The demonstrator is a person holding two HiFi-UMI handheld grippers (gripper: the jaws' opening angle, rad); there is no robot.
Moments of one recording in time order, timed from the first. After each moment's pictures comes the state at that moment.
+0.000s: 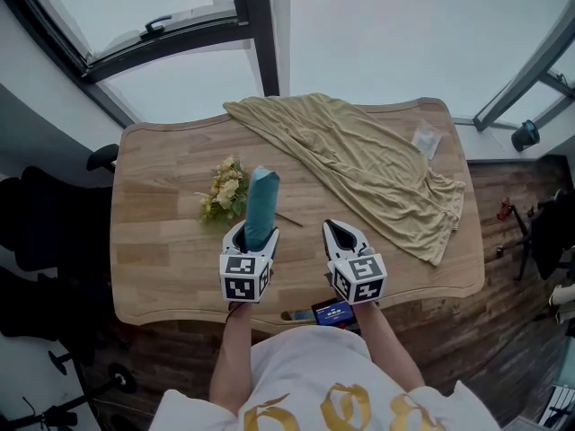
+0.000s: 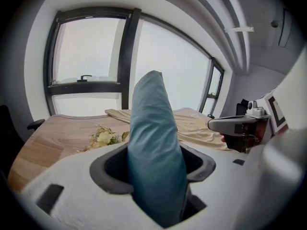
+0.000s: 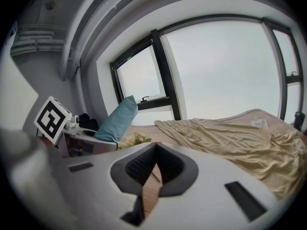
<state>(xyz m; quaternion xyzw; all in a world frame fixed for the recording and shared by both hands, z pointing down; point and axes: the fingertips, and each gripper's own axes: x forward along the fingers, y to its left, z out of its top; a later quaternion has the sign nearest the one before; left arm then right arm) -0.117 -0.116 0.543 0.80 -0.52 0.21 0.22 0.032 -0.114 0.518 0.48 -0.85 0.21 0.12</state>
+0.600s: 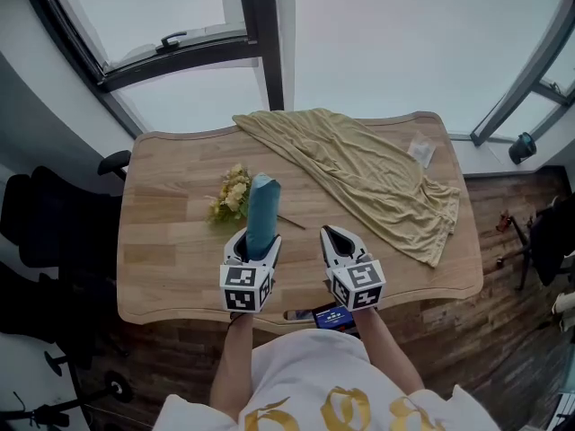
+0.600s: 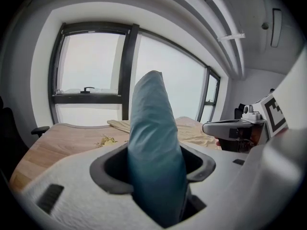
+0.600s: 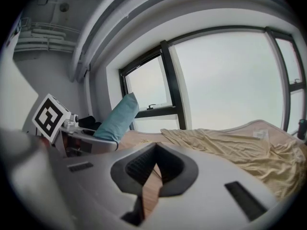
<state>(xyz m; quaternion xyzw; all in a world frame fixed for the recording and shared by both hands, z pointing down) -0.121 -0.080 0.496 0.81 -0.53 0.17 0.18 0.017 -0.083 0.477 0.47 -0.86 0.16 0.09</state>
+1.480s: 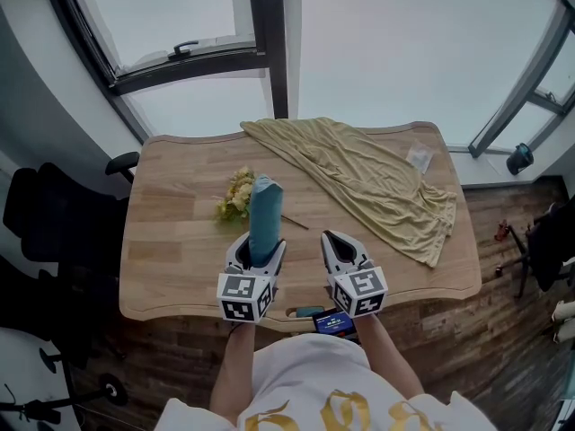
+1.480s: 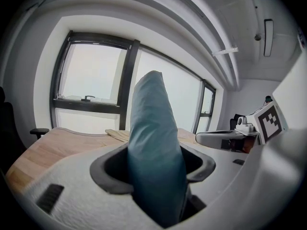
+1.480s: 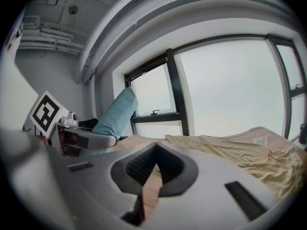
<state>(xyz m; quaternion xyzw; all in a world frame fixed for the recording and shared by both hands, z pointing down) -0.121 -0.041 0.448 0.83 -0.53 0.10 0.15 0.007 -0.047 0.444 0.46 -0.87 0.13 0.07</state>
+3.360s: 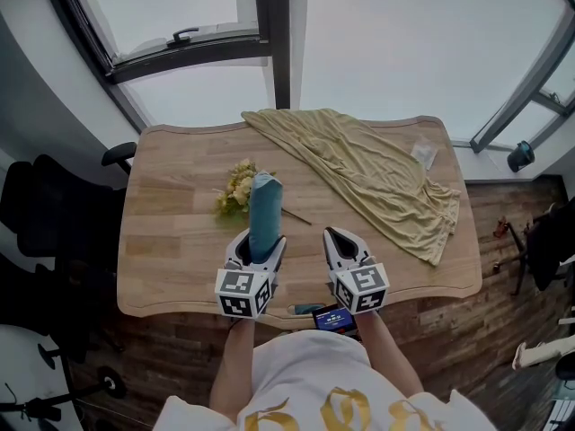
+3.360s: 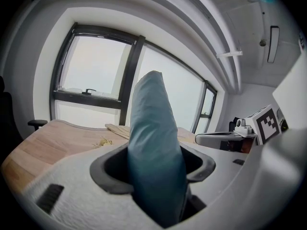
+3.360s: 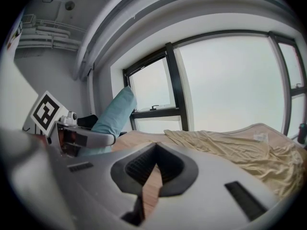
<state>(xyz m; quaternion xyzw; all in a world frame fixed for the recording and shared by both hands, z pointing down) -0.132 -0.051 0.467 0.83 -0.53 0.09 0.18 -0.001 -0.058 0.463 0.46 -0.87 0.14 0.09</state>
